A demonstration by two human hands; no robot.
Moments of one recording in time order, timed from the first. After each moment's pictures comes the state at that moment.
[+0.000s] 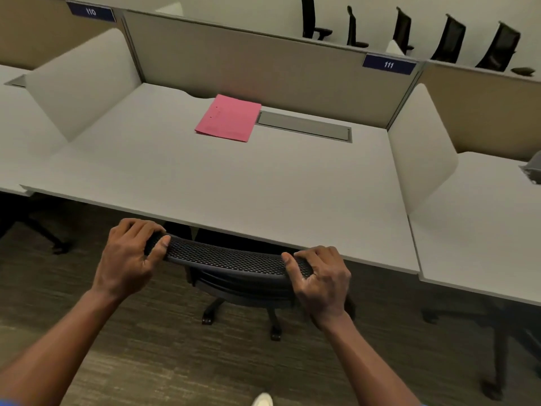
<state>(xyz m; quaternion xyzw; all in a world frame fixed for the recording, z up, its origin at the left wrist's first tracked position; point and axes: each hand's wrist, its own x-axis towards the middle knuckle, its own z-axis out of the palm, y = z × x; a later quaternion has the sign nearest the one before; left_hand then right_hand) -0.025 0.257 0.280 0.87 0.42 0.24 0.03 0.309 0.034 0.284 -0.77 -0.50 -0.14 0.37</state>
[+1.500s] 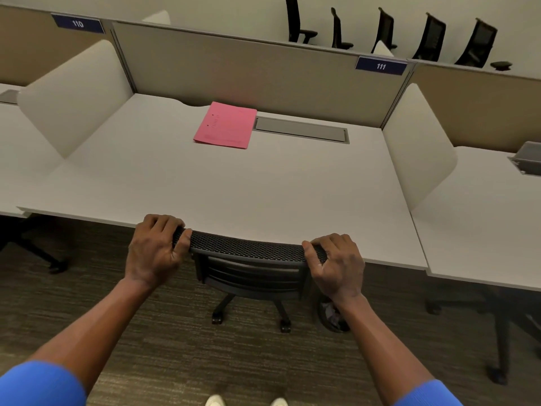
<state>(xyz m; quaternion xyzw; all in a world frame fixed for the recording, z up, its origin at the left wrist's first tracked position) 0.002 0.303 0.294 0.88 0.42 0.19 0.01 0.320 0.072 0.295 -0.82 -0.48 -0.12 0.28</state>
